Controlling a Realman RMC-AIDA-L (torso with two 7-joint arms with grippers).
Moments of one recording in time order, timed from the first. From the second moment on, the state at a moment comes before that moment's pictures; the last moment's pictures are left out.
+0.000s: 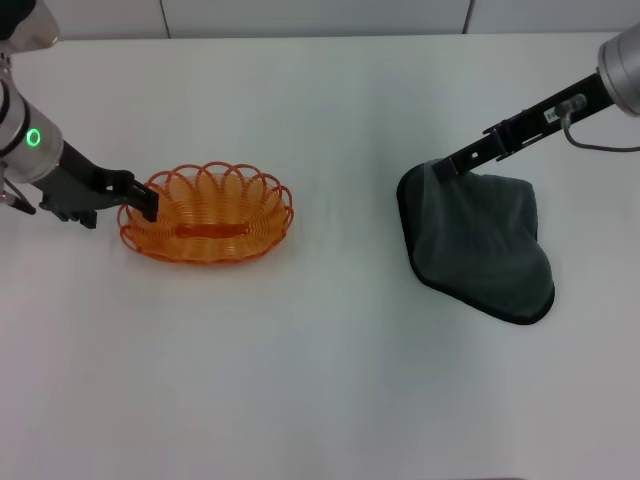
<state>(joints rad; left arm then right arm) -0.88 -1.94 1.15 0.57 2.68 1.12 -2.98 0.91 2.06 -0.66 -0.82 -2.70 -1.55 2.28</state>
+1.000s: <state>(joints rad) -0.89 -1.98 1.15 0.53 2.68 1.08 -2.94 0.92 2.06 -0.66 -0.82 -2.70 -1.55 2.28</state>
